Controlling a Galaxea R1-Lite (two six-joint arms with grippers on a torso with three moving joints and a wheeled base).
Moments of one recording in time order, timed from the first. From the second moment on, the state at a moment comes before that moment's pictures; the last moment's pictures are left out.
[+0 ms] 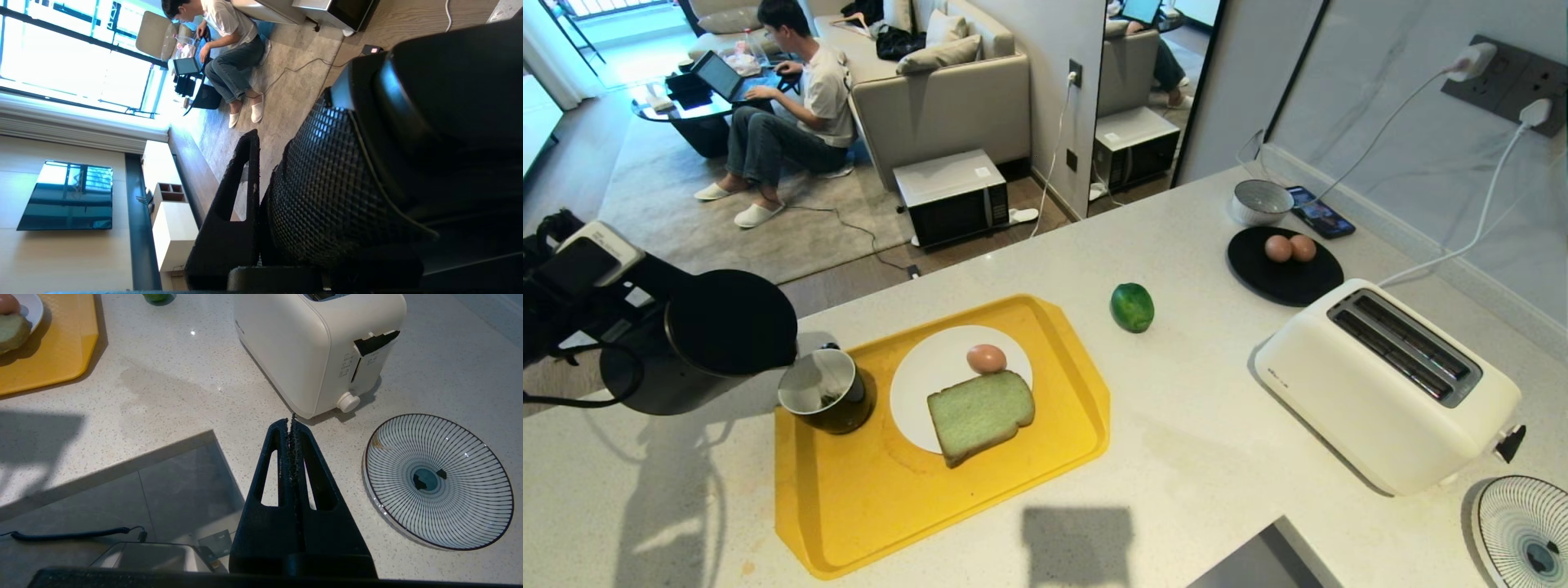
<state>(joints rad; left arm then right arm) 0.43 1.70 -0.82 -0.95 -0.35 0.98 -0.01 0.00 0.00 0.00 0.00 0.00</state>
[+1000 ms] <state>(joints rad) 0.43 1.71 -0.82 -0.95 -0.35 1.01 -0.01 0.00 0.00 0.00 0.00 0.00</state>
